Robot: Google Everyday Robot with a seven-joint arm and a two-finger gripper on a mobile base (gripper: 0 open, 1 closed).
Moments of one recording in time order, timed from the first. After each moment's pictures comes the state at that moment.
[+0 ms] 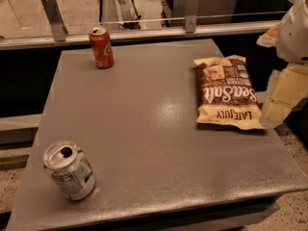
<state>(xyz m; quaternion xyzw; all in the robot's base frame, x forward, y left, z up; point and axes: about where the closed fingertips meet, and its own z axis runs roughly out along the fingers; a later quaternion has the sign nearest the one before) 0.438 -0.216 0.980 -0.60 0.78 -0.04 0.16</state>
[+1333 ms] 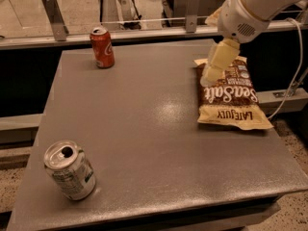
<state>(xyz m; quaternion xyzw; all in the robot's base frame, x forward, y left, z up) 0.569 -0.147 0.962 -0.62 0.73 0.02 0.27</state>
